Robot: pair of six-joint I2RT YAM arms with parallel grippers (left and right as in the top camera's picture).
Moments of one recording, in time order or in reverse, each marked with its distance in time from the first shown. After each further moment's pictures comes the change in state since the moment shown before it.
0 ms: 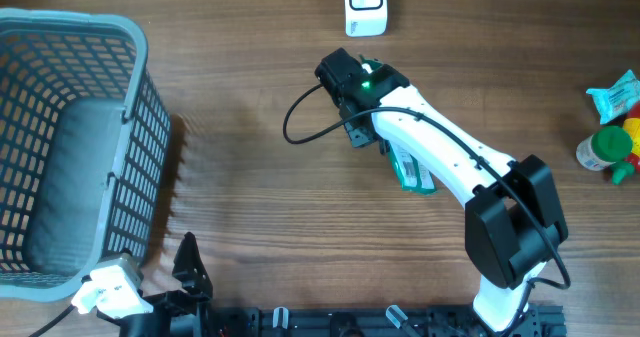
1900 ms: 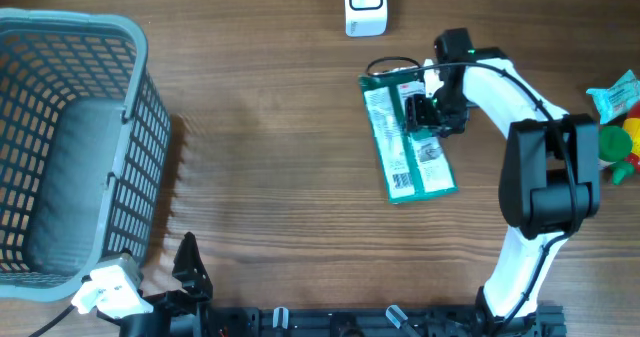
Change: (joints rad) left arm 0.000 0.000 0.000 0.000 0.000 0.000; right arm -0.500 0.149 -0.097 0.143 -0.625 -0.165
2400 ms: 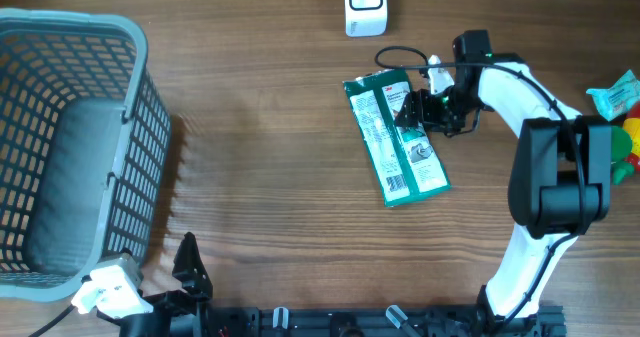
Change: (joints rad) left arm 0.000 0.000 0.000 0.000 0.000 0.000; right arm -0.058 -0.011 -0.063 0.104 -0.219 -0.035
